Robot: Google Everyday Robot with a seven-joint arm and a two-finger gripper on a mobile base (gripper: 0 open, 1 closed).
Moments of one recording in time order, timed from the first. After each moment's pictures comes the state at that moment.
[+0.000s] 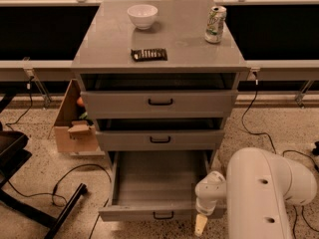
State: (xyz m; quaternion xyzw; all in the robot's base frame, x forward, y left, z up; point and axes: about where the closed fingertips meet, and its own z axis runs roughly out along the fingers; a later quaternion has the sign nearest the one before) arm 0.505 -0.207 0.163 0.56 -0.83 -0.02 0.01
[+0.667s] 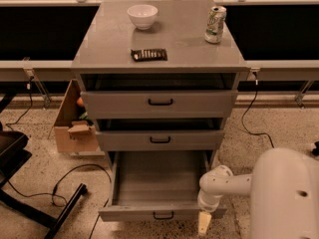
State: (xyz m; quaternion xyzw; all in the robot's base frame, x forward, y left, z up) arm 0.492 -0.193 0.223 0.62 -0.78 -0.06 0.00
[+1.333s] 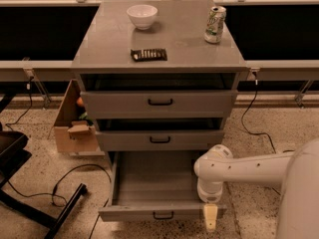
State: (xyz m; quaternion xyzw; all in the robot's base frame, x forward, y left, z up) arm 0.463 -0.186 0.378 0.70 -0.71 -0.02 0.04
